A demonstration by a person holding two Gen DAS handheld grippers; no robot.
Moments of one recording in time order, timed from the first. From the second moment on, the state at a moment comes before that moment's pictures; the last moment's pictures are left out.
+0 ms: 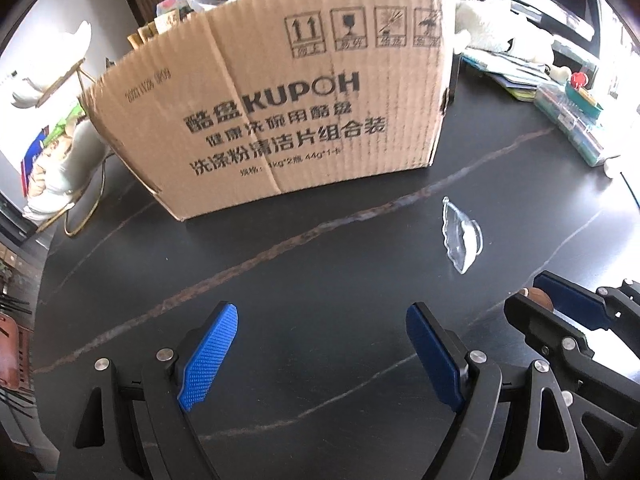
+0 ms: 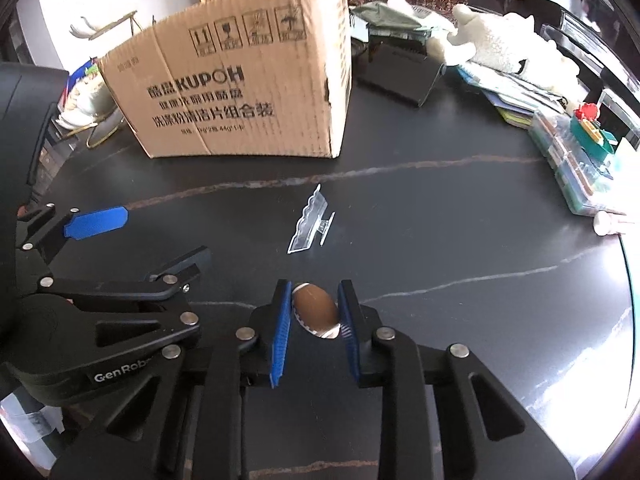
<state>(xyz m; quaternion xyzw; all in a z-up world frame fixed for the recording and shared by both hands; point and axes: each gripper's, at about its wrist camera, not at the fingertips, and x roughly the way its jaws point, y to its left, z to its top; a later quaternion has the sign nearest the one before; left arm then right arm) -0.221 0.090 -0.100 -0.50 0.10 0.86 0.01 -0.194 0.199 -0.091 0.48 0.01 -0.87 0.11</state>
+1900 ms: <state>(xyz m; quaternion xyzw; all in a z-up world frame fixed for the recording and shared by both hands) -0.253 0.161 -0.118 -0.49 0.13 0.85 0.12 -0.205 0.263 -0.096 0.49 -0.06 -0.87 0.05</state>
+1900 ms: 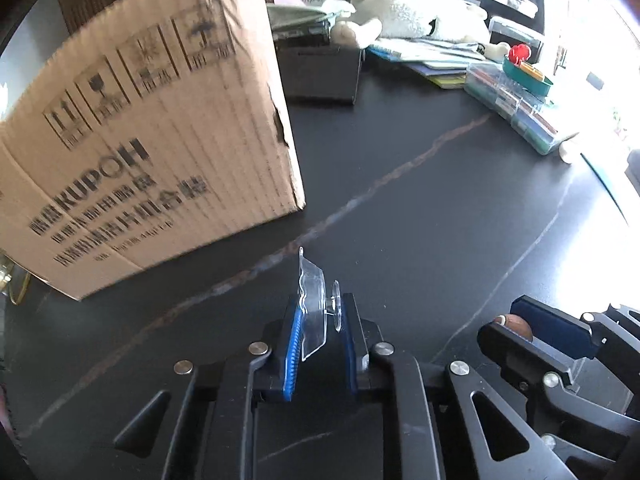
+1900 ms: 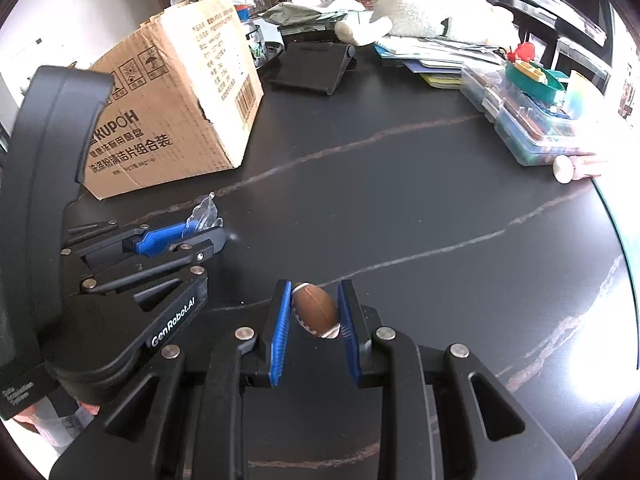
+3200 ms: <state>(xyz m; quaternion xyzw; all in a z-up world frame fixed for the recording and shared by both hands) -0.189 0.079 -0.003 -0.41 0.08 0.90 0.12 -0.186 0.196 -0.011 0.40 -0.04 -0.91 0.10</state>
